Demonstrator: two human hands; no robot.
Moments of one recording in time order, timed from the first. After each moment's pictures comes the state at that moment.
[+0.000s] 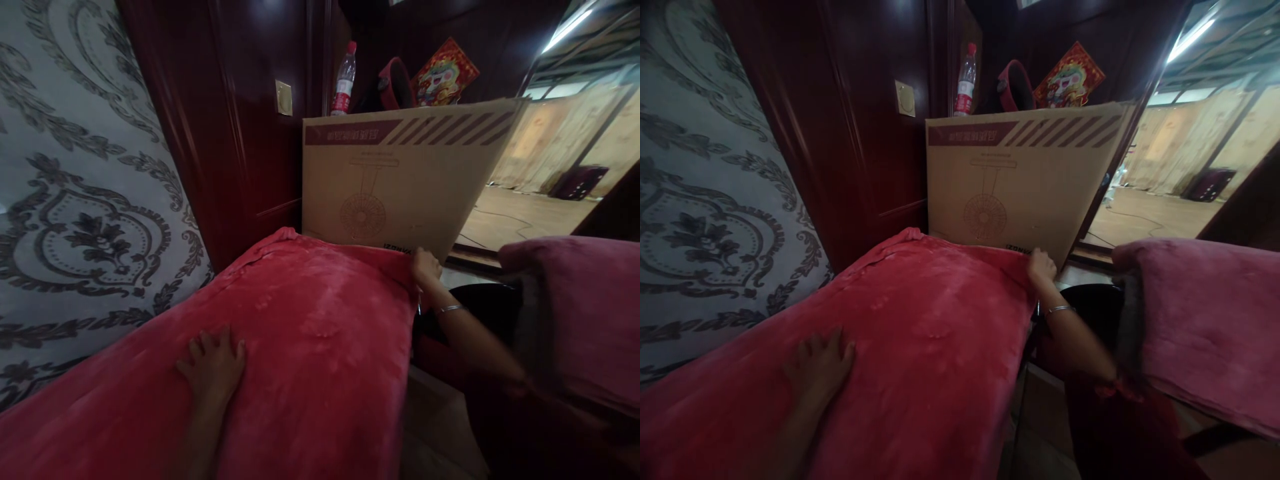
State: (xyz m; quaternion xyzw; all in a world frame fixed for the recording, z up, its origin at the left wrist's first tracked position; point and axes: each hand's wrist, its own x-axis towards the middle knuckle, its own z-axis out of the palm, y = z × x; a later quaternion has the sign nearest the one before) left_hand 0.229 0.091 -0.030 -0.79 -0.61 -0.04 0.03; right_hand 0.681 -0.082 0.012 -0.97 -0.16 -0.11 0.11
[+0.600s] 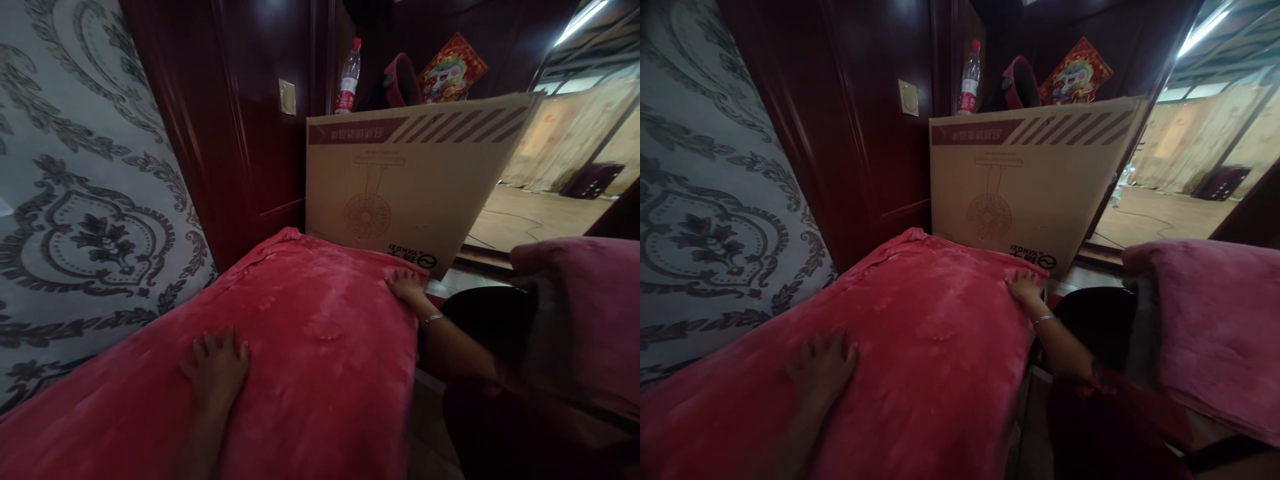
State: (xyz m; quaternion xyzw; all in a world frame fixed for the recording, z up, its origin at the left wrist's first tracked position) left_hand 0.230 0.087 -0.028 -0.79 -0.61 -0.03 0.05; right_hand 0.682 -0.051 -0.066 -0.96 -0.26 -0.02 0.04
